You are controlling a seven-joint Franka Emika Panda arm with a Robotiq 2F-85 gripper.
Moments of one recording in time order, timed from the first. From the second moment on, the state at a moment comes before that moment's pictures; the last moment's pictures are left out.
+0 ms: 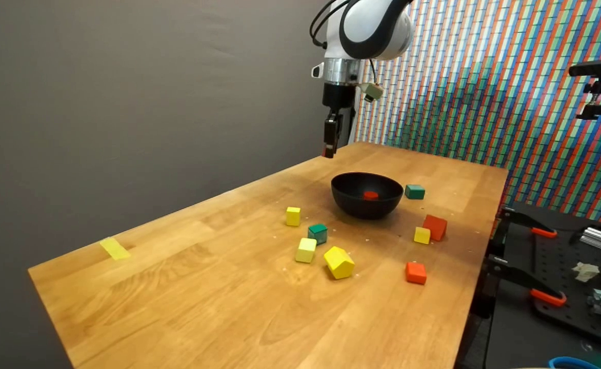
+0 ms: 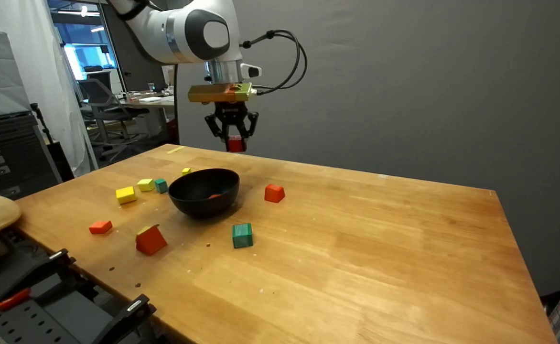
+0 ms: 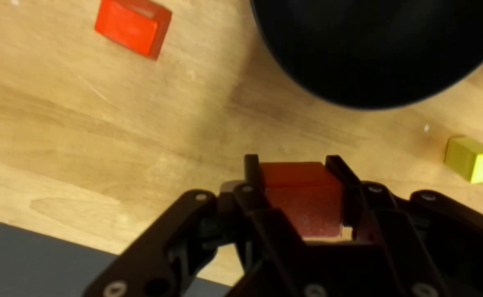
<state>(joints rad) -0.06 0.41 0.13 -2.02 -0.05 2.49 -0.35</state>
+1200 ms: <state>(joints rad) -0.03 0.09 0.11 -2.52 0.09 2.62 -0.65</state>
